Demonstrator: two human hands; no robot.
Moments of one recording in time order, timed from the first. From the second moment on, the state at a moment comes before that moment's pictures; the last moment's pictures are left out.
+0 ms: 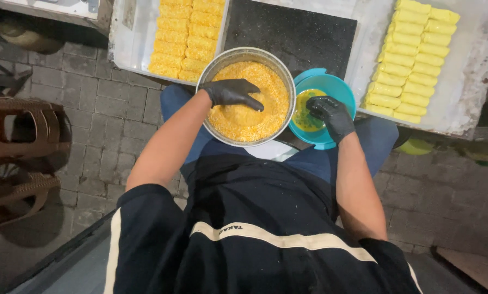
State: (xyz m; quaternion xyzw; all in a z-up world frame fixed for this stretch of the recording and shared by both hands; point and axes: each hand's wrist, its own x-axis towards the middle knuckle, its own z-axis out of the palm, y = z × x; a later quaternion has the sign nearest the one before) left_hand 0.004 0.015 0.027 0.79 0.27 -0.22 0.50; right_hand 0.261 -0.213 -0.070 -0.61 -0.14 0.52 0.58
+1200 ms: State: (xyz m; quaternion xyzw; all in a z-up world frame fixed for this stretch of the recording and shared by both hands) left_hand 0.002 0.006 -0.089 0.91 0.33 -0.09 0.24; right_hand 0.260 -0.212 -0.065 -0.63 -0.14 0.52 0.56
